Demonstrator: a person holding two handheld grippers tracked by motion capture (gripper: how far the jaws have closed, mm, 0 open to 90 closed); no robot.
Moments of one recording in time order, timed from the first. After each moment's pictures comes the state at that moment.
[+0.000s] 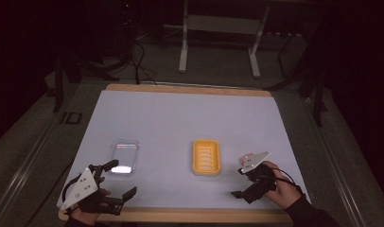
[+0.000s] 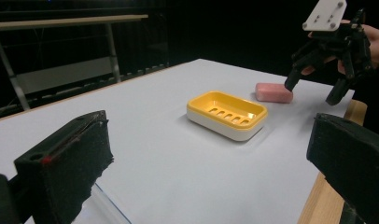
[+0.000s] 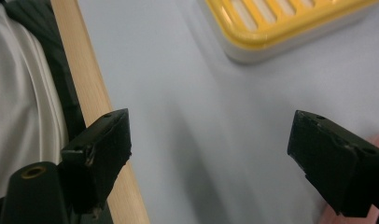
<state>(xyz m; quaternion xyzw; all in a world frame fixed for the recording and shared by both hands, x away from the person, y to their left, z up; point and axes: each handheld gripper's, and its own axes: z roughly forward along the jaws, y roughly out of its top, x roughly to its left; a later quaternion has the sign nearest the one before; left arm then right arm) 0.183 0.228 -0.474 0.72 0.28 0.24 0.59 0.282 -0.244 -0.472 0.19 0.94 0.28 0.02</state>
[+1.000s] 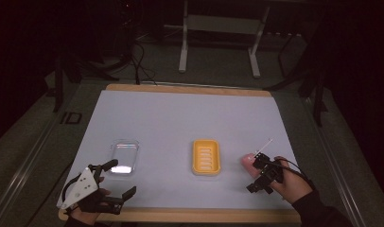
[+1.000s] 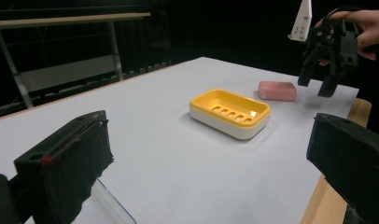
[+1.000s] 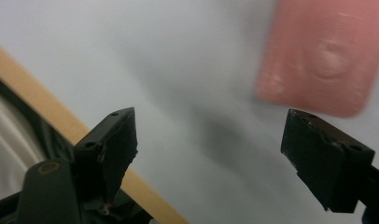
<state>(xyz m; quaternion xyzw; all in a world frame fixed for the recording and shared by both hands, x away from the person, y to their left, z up) 0.183 0.229 -0.474 0.72 0.28 0.24 0.59 0.307 -0.265 -0.467 0.39 0.92 0.08 -0.01</state>
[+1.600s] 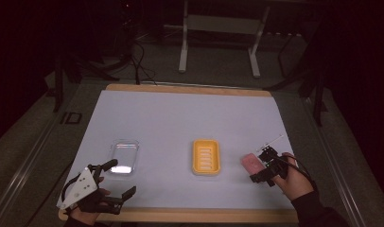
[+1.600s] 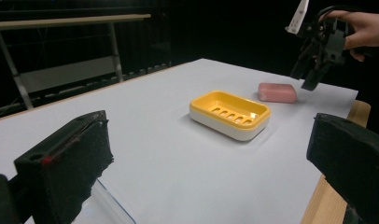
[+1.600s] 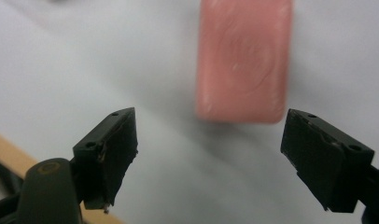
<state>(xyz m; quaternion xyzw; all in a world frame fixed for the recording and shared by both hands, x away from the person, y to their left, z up) 0.183 0.230 -0.474 0.72 0.28 0.24 0.59 0.317 -0.281 -0.462 0.46 0.88 0.12 0.05</state>
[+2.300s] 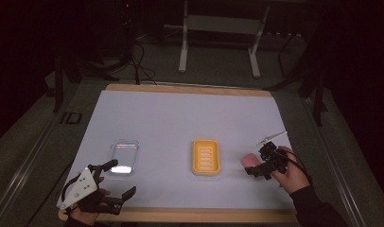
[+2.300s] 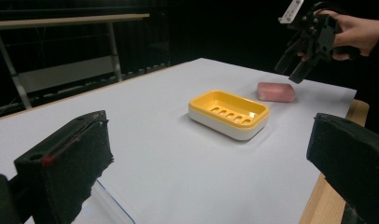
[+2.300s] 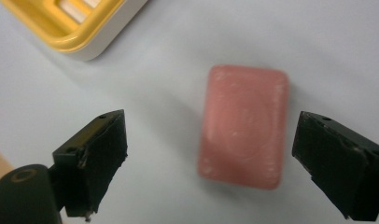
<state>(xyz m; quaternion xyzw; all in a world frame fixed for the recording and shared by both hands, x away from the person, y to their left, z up) 0.183 0.230 -0.474 0.72 0.28 0.24 0.59 0.331 -0.283 -0.461 0.42 0.88 0.22 0.06</state>
